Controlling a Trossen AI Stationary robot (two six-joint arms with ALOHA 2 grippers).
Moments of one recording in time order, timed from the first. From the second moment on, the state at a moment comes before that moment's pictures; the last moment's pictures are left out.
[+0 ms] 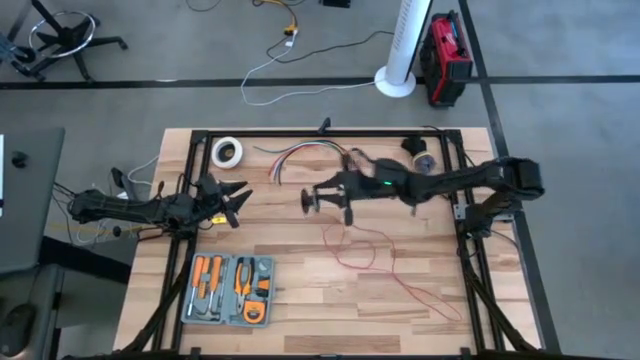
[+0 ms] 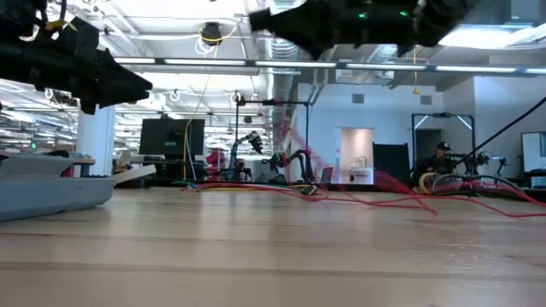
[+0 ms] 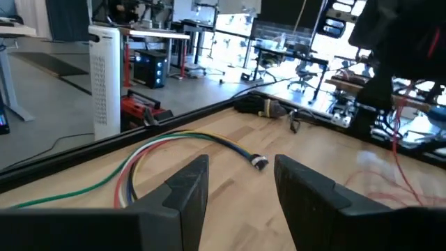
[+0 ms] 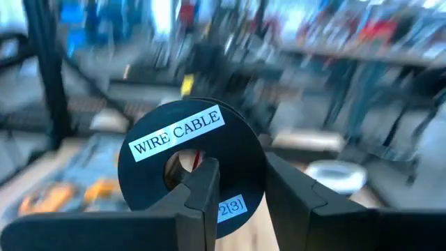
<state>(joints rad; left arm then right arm) -0.11 0.17 0.03 0.13 -0.69 -0.21 -0.11 1.55 0.81 0.80 -0.12 -0.10</state>
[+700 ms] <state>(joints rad) -0.10 1.03 0.17 1.03 -0.39 0.00 -0.07 1.74 0.62 1.49 0.01 -0.05</state>
